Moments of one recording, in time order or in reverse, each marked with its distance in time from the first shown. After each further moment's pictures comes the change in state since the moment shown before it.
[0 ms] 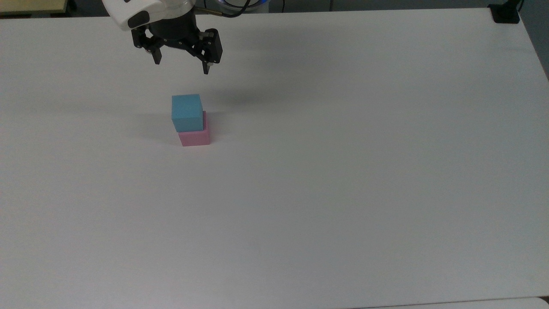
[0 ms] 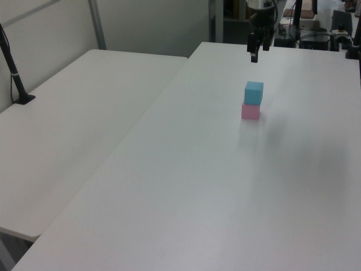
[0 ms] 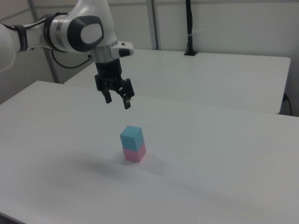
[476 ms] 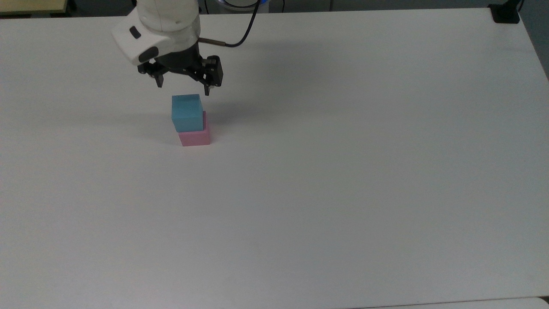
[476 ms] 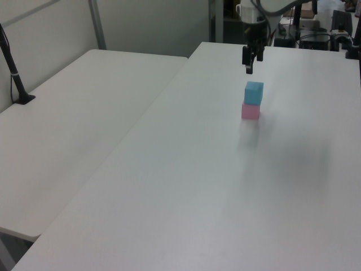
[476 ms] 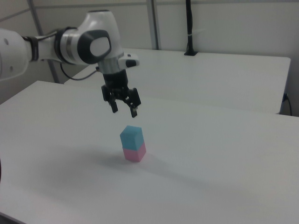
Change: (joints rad) arm 0.000 0.082 0.000 -0.014 -0.016 0.081 -0.044
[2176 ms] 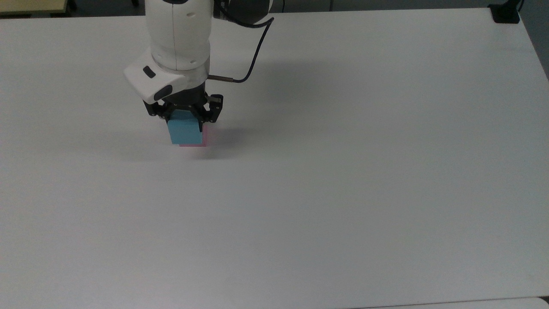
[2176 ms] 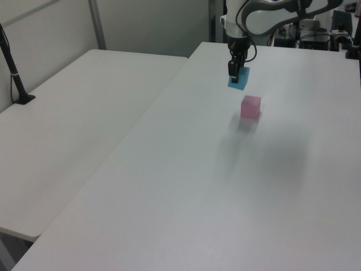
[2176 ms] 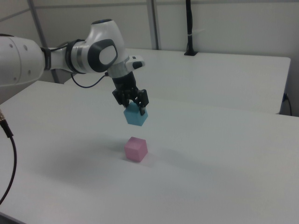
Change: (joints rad) arm 0.019 0.144 -0.005 0.087 -0.025 0.161 -0.051
